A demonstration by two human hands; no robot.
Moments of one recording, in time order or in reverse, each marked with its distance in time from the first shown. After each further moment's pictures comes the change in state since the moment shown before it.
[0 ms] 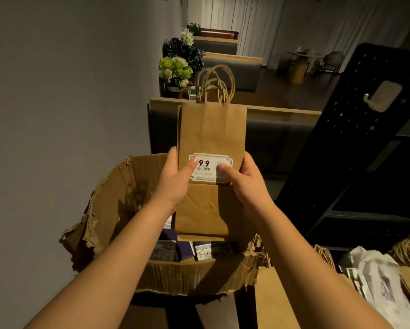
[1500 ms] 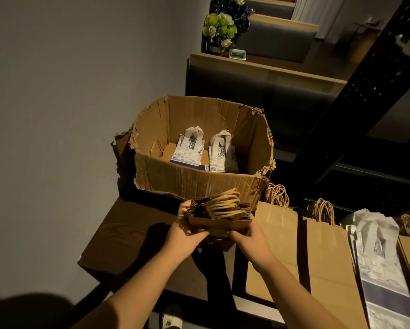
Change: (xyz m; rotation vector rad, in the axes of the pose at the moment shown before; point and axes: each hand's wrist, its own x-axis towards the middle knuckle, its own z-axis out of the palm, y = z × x) left_hand -0.258 -0.130 0.006 0.100 0.054 -0.334; right_hand -0.231 0.127 -0.052 -0.200 -0.235 0.323
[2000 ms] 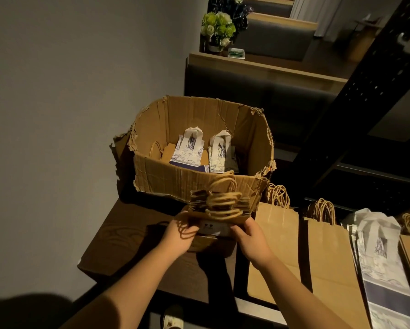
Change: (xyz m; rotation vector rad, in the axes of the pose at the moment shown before) left_hand 0.009 0.012 -0.007 0.130 -0.025 -0.224; right_hand 0.009 0.001 0.003 -0.062 -0.017 -0.006
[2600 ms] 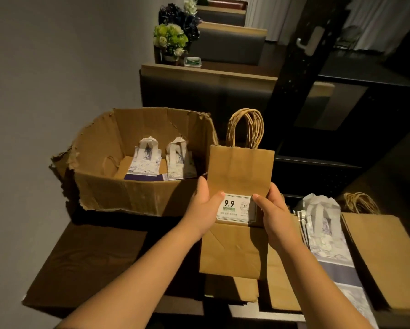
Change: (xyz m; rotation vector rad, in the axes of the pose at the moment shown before) left_hand -0.028 0.124 0.121 -0.108 -0.203 0.261; right_hand -0.036 -0.058 -0.132 0.259 0.299 -0.155
